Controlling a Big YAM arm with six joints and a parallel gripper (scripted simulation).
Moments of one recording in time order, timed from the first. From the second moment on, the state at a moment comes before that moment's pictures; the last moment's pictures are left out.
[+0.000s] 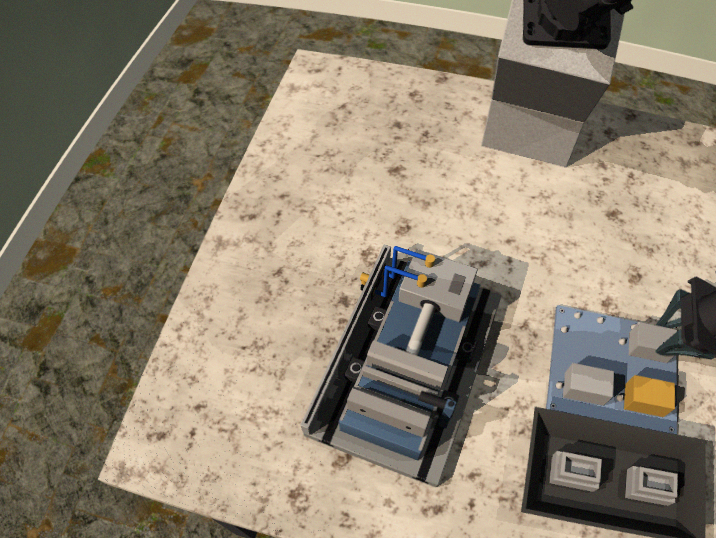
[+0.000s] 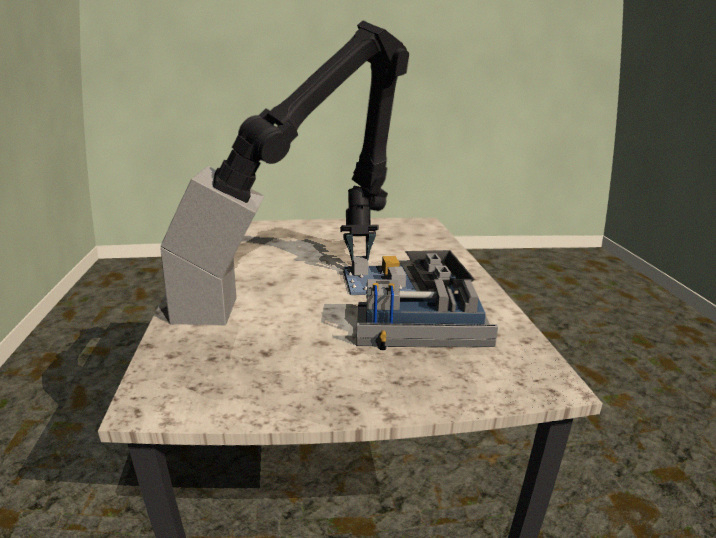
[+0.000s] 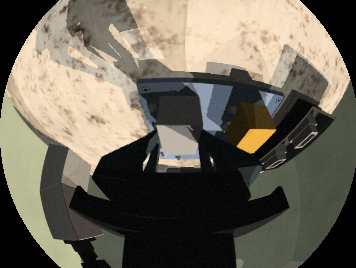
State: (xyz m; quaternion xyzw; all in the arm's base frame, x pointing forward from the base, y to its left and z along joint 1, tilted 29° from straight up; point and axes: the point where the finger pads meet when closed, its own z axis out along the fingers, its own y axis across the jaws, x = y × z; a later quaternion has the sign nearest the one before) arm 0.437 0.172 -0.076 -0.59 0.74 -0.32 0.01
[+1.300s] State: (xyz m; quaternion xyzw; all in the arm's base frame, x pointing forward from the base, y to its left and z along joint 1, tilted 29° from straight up) arm 0.437 0.172 -0.076 -0.59 0.74 -0.32 0.01
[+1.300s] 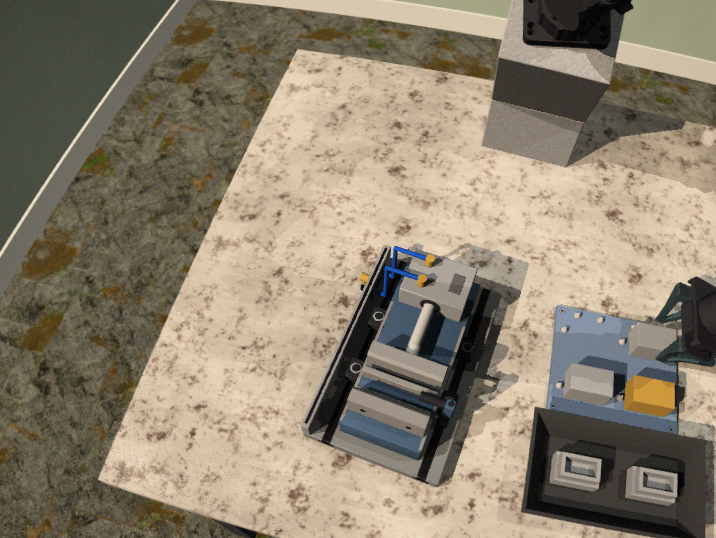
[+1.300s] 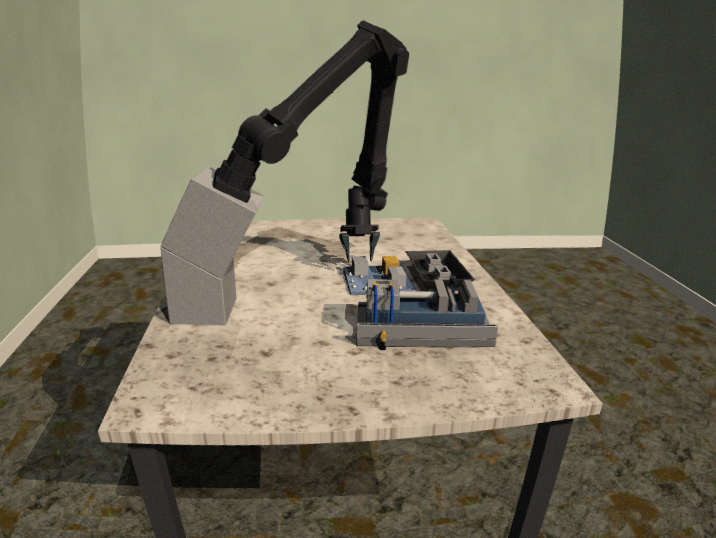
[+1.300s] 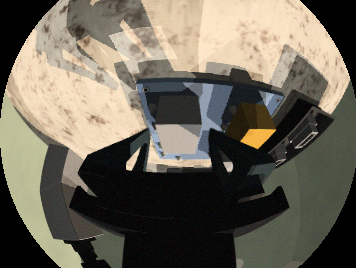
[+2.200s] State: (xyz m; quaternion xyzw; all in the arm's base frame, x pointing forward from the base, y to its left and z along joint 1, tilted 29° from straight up) arm 0.429 0.175 -0.054 -0.60 0.74 -0.32 0.01
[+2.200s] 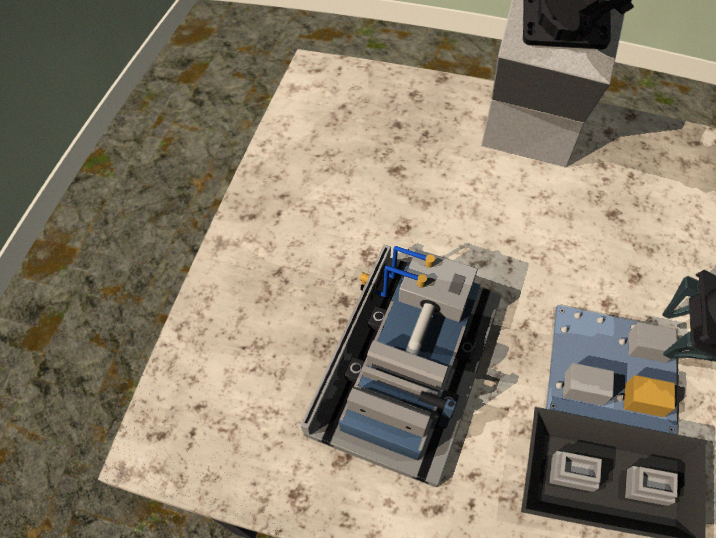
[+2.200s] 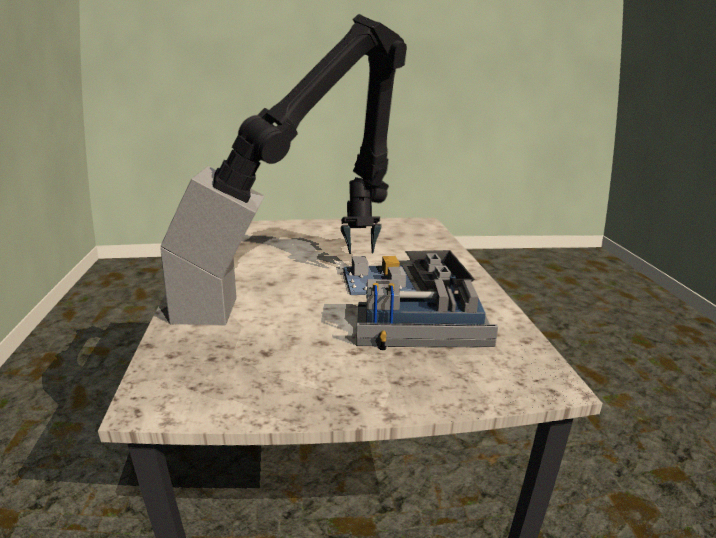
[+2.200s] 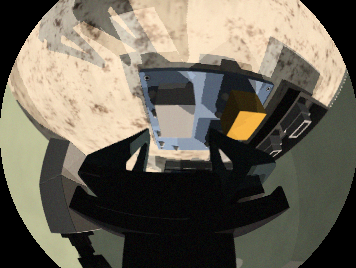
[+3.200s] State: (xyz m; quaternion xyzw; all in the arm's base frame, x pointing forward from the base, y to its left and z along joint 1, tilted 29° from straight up) arm 0.371 0.188 0.051 -0.60 0.74 -0.32 0.01
